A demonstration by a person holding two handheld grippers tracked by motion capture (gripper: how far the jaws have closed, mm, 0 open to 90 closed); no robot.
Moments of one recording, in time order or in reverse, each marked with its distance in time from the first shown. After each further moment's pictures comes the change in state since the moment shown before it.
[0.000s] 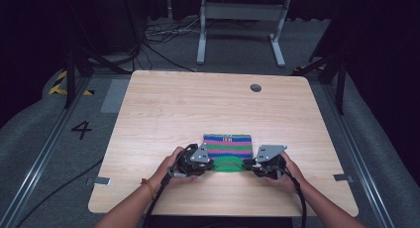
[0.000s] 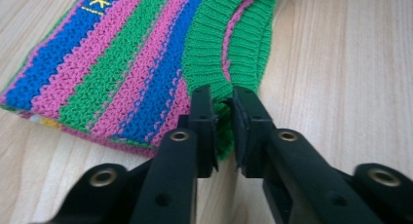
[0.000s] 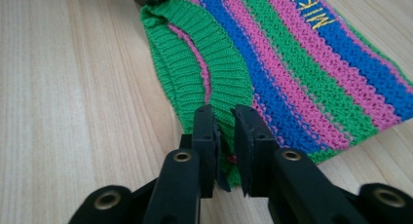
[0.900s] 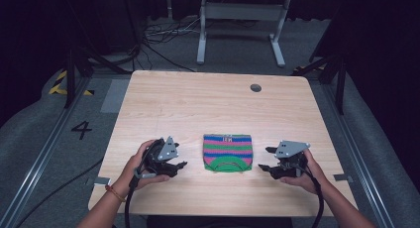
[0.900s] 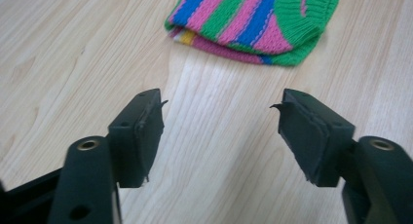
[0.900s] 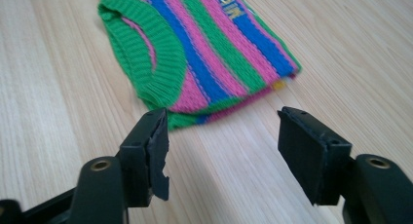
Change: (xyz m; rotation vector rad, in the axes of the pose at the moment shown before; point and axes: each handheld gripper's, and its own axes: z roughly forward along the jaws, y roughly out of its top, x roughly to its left) left arm 0.008 -0.038 -0.086 0.039 0.270 -0.080; right arm -0.010 -0.007 -0.058 0.034 -0.160 0.036
